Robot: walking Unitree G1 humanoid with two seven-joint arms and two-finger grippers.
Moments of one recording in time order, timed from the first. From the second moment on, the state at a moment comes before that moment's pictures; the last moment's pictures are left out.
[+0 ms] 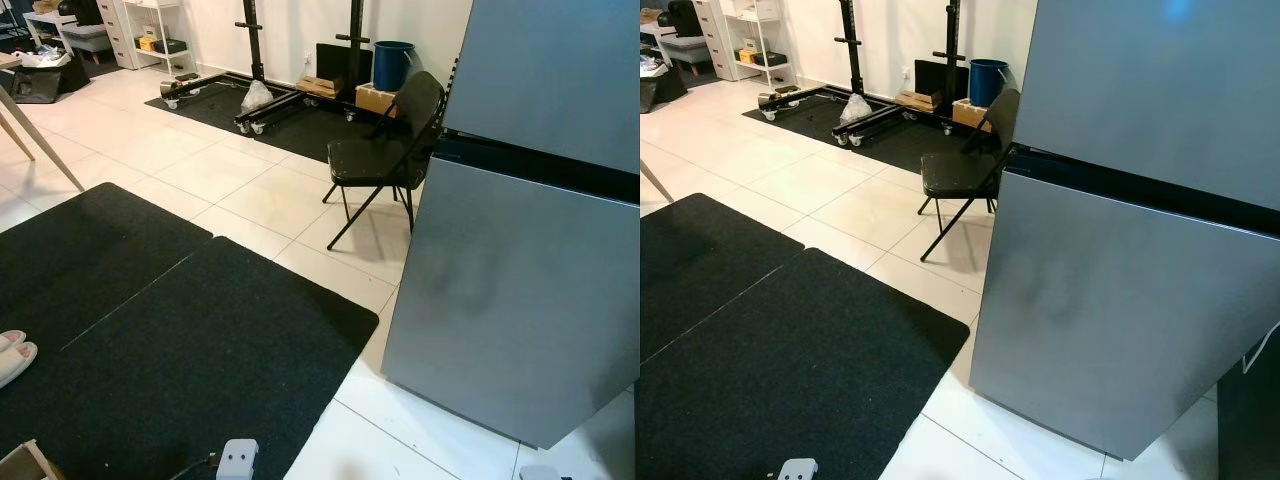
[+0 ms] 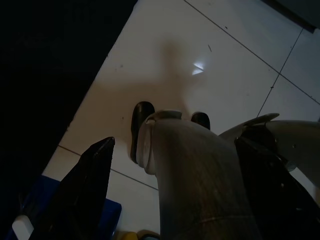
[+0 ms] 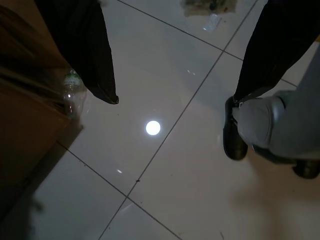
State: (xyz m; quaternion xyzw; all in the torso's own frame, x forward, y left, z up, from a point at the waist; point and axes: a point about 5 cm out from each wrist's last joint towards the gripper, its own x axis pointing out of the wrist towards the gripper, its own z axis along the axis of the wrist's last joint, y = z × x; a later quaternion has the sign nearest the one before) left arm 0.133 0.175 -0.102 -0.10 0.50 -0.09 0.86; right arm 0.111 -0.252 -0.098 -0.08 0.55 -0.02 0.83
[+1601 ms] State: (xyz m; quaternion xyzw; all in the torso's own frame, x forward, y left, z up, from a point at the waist) left arm 0.129 0.175 -0.104 -0.08 0.51 -0.08 0.85; right arm 0.152 -0.263 -0.079 -0.03 0.46 -0.09 0.88
